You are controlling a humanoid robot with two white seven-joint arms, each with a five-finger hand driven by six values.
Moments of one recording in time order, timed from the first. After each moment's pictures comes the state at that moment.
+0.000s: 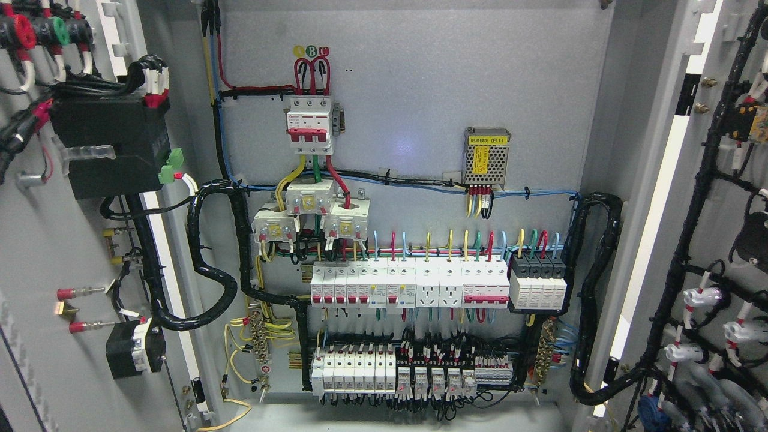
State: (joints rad) left arm 0.17 0.23 -0.42 -1.76 0.10 -0.77 -0.13; right arm 0.26 -0.32 -0.20 -2.08 -0.82 -0.44 0.48
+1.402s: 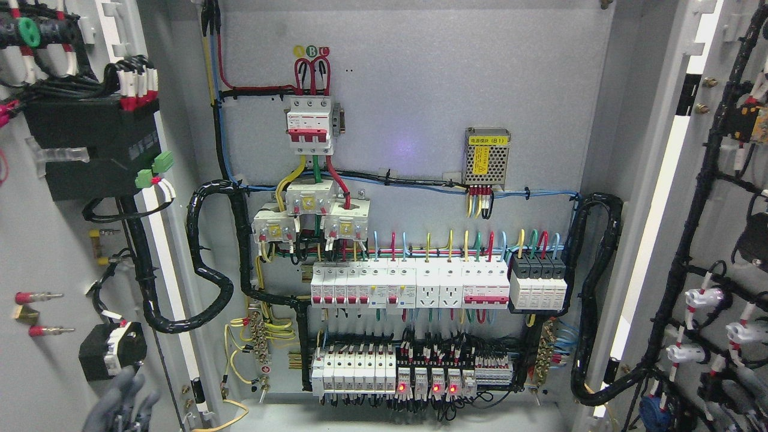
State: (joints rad) left arm 0.17 0.13 0.12 -1.99 0.25 -0.77 -0.05; right arm 0.29 -0.34 -0.30 -2.06 -0.84 -0.45 0.47
